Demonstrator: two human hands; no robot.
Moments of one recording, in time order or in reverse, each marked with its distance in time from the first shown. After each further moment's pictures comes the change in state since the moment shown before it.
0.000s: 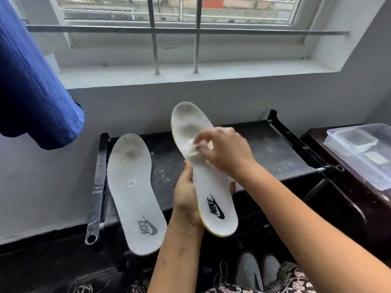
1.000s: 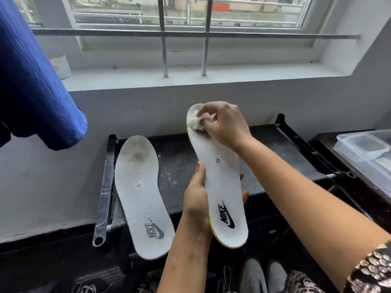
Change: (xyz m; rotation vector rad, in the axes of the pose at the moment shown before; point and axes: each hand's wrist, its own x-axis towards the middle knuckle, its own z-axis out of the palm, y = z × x) left_hand -0.007 0.003 0.009 0.029 0.014 -0.047; right_hand 0.062 0.007 0.005 0.306 0.118 -0.027
